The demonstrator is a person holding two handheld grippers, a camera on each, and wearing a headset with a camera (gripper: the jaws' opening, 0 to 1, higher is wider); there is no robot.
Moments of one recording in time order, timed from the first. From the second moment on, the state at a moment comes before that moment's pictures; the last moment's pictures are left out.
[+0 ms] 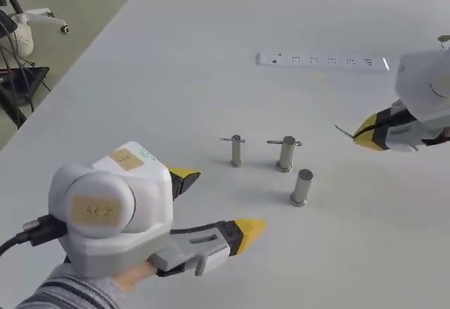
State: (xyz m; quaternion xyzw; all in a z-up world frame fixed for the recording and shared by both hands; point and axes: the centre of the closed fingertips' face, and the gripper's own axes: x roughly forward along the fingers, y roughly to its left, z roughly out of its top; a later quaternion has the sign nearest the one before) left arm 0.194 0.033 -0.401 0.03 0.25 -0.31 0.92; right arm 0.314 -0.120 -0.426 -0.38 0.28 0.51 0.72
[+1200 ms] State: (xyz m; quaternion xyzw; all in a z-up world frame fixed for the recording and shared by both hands) left arm 0.195 0.011 -0.378 -0.21 0.27 -0.32 0.89; right arm 0.206 -0.009 -0.387 -0.40 0.13 0.64 0.64
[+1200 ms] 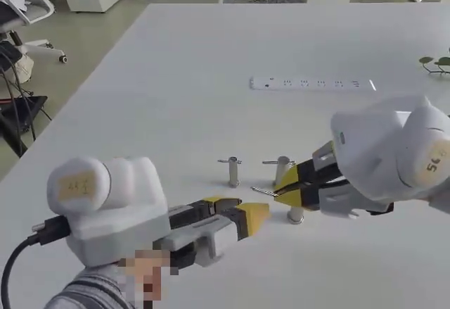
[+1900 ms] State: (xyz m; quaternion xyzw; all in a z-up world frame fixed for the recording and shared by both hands) left arm 0.191 0.004 -0.374 -0.26 0.27 -0.32 0.87; right arm 0.184 -0.001 -0.384 -0.41 0.11 0.66 0.62
